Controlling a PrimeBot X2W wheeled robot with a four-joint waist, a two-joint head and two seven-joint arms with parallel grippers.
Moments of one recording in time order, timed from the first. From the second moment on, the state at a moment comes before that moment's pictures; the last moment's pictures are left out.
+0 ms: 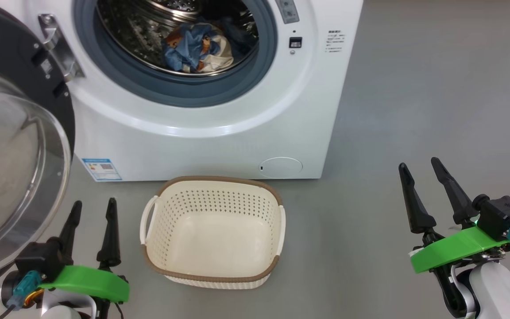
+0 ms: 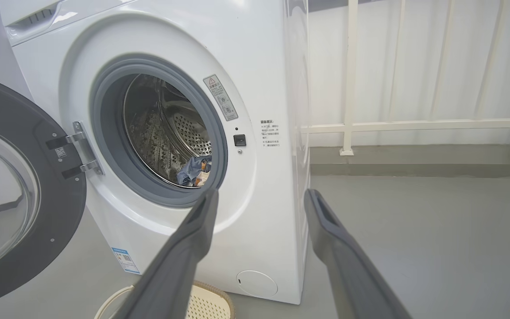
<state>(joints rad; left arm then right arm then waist) -0.26 0.17 -0.10 0.43 -0.37 -0.04 -0.26 -0.22 -0.20 0.15 0.26 0.39 0.13 -0.25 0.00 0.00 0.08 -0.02</state>
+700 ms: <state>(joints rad) -0.25 0.17 -0.11 0.46 -0.37 -0.01 -0.26 -0.22 -0.20 0.18 0.29 0.41 0.13 -0.25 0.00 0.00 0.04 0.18</state>
